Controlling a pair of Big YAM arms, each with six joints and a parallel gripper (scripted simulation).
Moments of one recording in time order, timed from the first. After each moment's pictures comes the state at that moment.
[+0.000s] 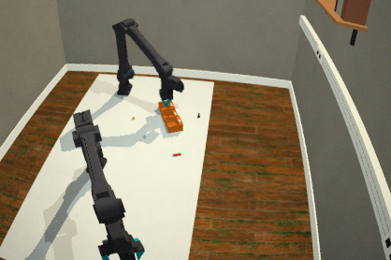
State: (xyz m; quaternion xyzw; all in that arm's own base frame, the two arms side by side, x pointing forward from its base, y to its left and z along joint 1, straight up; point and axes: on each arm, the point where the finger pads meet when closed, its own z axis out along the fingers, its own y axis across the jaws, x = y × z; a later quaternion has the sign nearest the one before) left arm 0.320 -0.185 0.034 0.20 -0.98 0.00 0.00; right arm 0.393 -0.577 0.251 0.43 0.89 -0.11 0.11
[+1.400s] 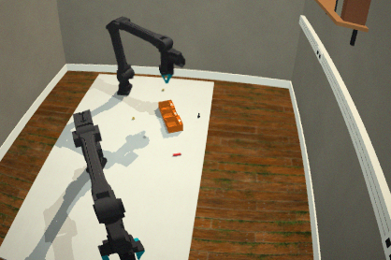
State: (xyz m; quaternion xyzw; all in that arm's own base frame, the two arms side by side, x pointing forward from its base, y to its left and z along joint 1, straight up) left arm 0.327 -0.189 0.207 0.20 -0.98 0.01 -0.01; right arm 0.393 -0.577 0.251 0.43 0.89 -0.11 0.11
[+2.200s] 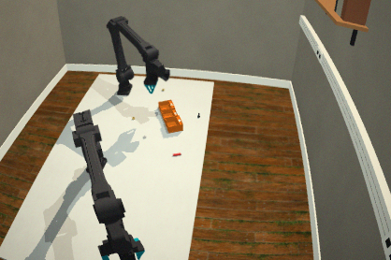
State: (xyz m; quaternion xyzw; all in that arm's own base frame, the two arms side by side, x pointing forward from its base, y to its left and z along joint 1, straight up) left arm 0.245 -0.231 0.165 -0.03 -1.00 0.00 0.00; right arm 0.393 -0.577 0.251 0.43 0.89 -0.11 0.11
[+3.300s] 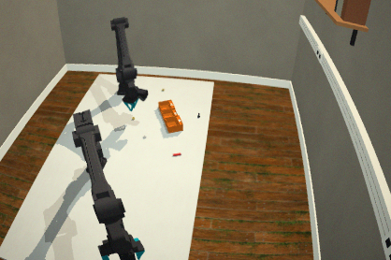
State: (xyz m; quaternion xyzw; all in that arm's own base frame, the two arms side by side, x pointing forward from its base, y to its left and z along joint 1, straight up) left arm 0.133 -0.297 0.080 -0.14 -0.99 0.00 0.00; right arm 0.393 -0.577 0.251 0.43 0.89 -0.11 0.11
